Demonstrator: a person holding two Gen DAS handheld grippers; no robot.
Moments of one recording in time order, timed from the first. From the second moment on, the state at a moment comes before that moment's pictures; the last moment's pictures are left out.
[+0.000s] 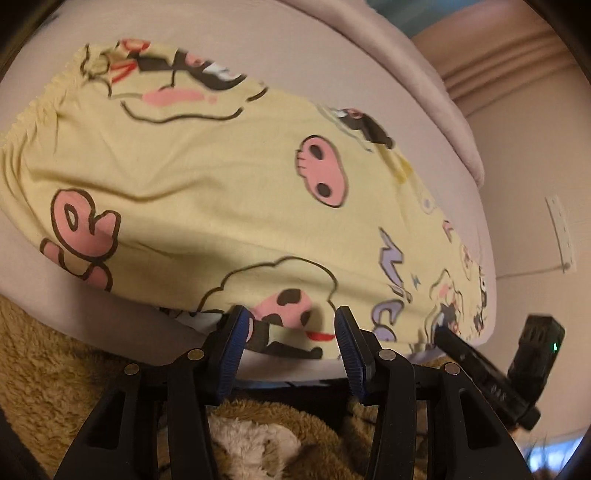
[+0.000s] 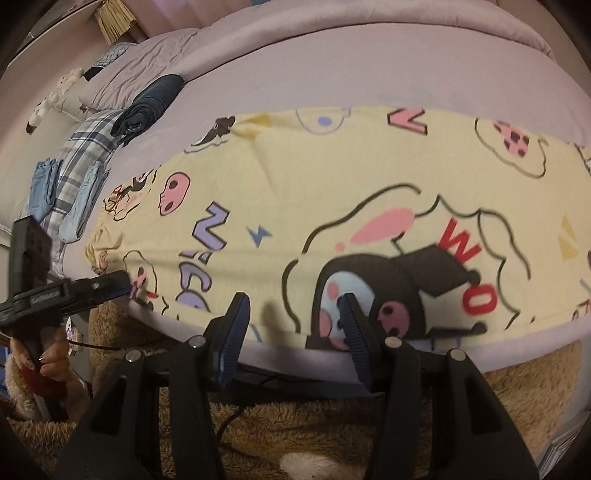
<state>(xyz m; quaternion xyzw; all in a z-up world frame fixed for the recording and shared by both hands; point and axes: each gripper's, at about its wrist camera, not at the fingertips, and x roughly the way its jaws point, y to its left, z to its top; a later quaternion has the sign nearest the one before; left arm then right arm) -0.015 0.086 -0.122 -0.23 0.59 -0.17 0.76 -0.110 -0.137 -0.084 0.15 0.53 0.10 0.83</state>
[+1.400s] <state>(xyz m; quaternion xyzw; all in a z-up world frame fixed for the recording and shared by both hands) -0.031 0.125 -0.111 -0.29 0.58 -0.09 0.76 -0.106 -0.061 -0.089 -0.13 0.49 0.11 0.86</state>
